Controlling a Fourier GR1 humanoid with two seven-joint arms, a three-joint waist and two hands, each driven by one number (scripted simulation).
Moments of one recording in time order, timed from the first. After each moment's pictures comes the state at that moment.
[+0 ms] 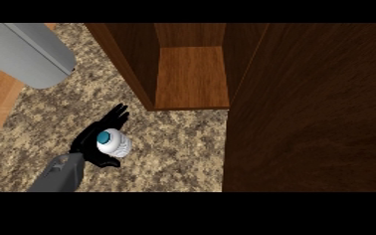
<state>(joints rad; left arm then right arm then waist) -0.47 0.24 0.21 -0.28 -0.01 -0.76 -0.52 0.64 -0.09 0.33 -2.19 -0.19 0.13 -0.22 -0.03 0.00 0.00</state>
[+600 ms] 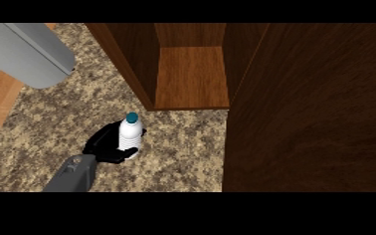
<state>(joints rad) -0.45 0.18 0.15 -0.34 -0.01 -0.79 -0.51 0.63 -0.09 0.33 -2.18 -0.20 0.13 -0.23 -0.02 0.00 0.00</state>
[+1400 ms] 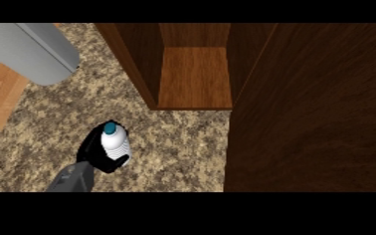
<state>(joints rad) -0.38 0.16 0.24 -0.40 0.11 -0.65 -0.57 0.67 -0.09 0.35 -2.20 -0.18 0.10 -0.24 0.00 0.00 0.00</state>
